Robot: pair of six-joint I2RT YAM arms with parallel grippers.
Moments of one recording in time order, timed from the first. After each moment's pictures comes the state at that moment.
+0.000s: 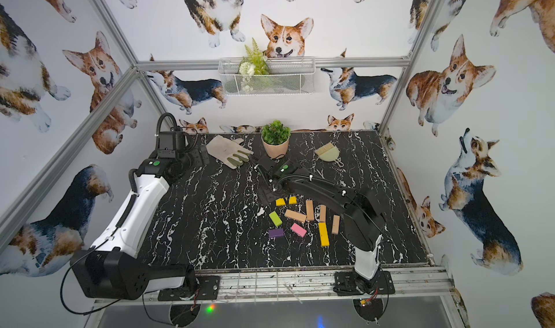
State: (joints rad) left arm -0.09 1.31 1.28 -0.71 -0.16 -0.29; right arm 0.92 1.85 1.58 -0.96 0.10 0.39
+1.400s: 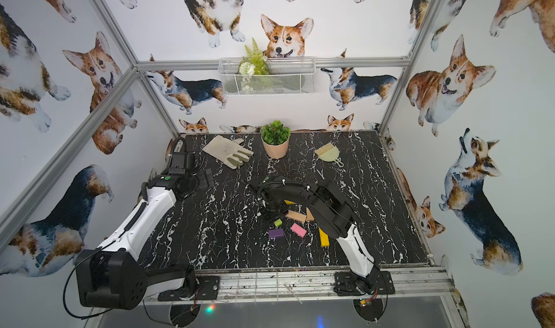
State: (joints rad) left arm -0.11 1.30 1.05 -0.71 -0.18 -0.40; right arm 0.97 2.14 1.62 -1.08 -0.02 0.34
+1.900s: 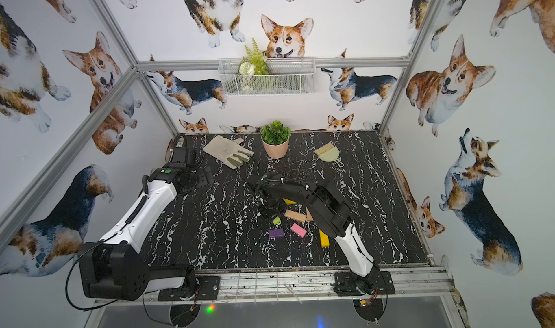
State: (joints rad) left arm -0.11 1.34 1.12 -0.79 -0.20 -0.41; right arm 0.97 2.17 1.71 -1.12 0.00 0.36
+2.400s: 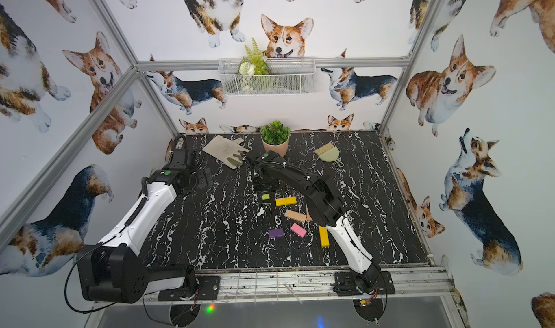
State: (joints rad) left arm -0.11 1.33 1.10 -0.79 -0.21 -0.40; right arm 0.87 2.36 2.15 -1.17 -0.02 0.68
